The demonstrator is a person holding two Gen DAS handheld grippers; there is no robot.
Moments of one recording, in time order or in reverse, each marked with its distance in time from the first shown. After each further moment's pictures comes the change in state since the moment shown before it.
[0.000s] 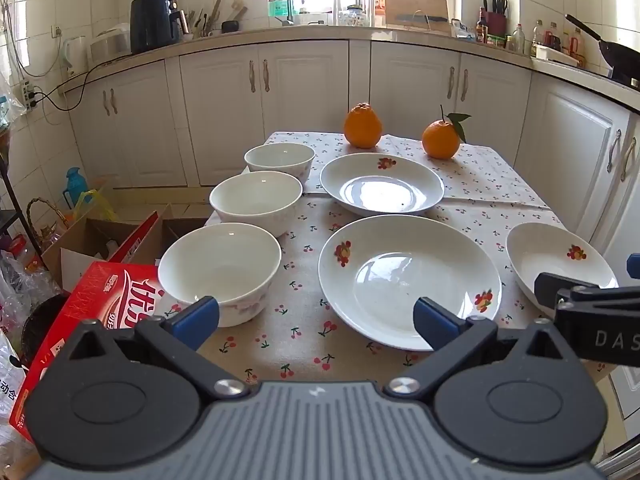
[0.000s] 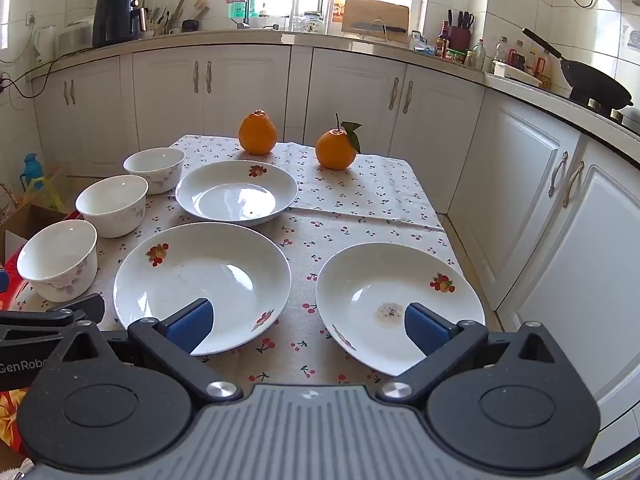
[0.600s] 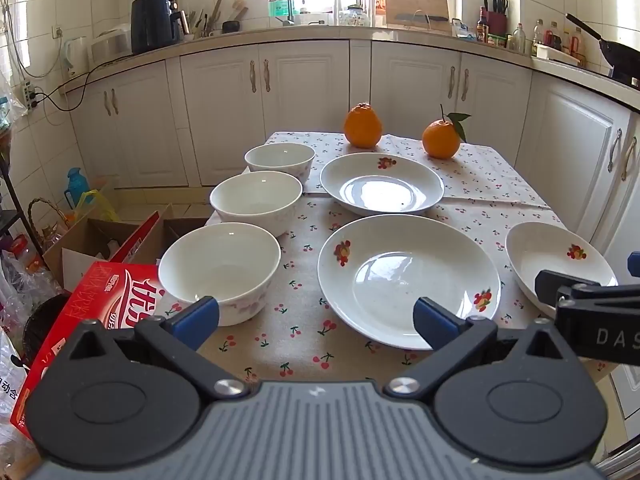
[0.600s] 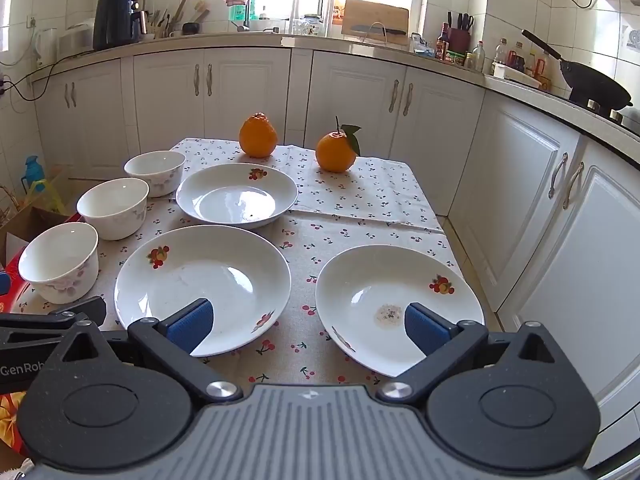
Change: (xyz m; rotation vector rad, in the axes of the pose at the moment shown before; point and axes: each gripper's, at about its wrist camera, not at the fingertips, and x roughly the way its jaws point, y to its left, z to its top) left arm 0.002 -0.002 -0.001 0.010 -0.007 0.009; right arm -0.001 0.001 0.000 0.003 -0.006 0.000
